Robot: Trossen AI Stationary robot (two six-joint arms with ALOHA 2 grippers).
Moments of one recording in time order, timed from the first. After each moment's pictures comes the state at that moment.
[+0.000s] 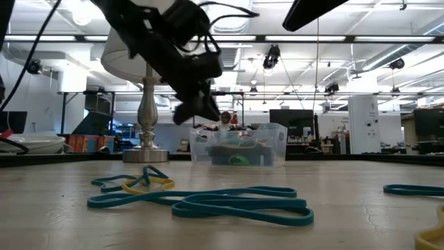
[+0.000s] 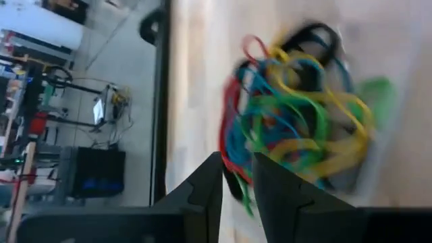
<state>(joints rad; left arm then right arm) 0.09 1.67 0.97 0.07 -0.53 0.63 0.63 1.80 1.45 -0.81 0.73 0.35</state>
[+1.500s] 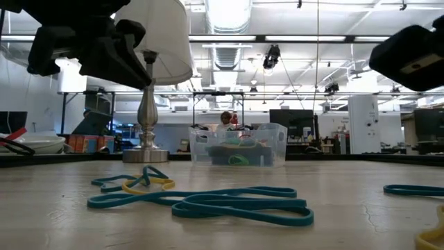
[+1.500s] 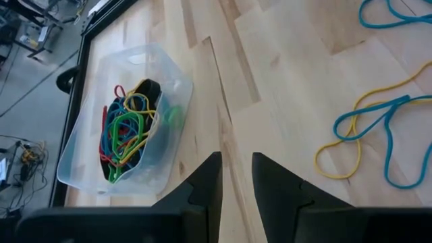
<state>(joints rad) -0.39 1.18 0.66 -0.19 -0.51 0.24 0.74 1.81 1.13 -0.45 0.14 0.60</state>
